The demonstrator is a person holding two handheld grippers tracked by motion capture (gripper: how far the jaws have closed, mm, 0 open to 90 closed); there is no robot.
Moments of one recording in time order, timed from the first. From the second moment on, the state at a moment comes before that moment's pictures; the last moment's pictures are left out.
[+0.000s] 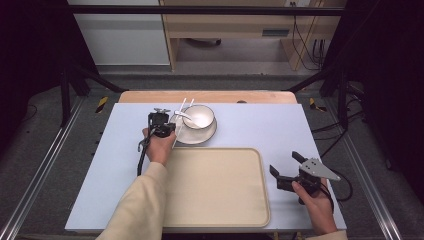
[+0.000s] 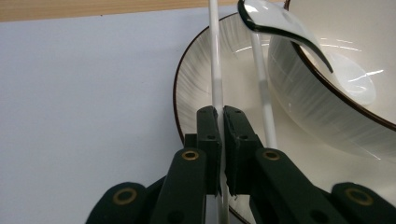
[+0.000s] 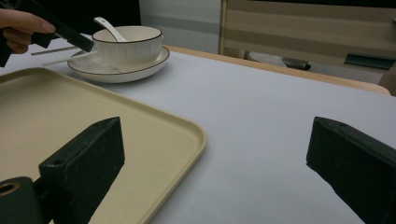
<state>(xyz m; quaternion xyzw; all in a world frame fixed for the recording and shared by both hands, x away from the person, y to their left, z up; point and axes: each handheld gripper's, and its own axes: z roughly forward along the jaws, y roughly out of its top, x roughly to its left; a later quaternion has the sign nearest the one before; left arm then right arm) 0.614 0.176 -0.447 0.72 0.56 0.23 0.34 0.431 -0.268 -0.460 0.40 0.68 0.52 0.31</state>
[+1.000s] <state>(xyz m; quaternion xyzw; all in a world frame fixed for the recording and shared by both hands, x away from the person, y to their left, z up) 0.448 0.206 -0.424 0.64 0.62 0.25 0.38 0.430 -0.252 -0.455 0.38 0.69 0.54 0.29</state>
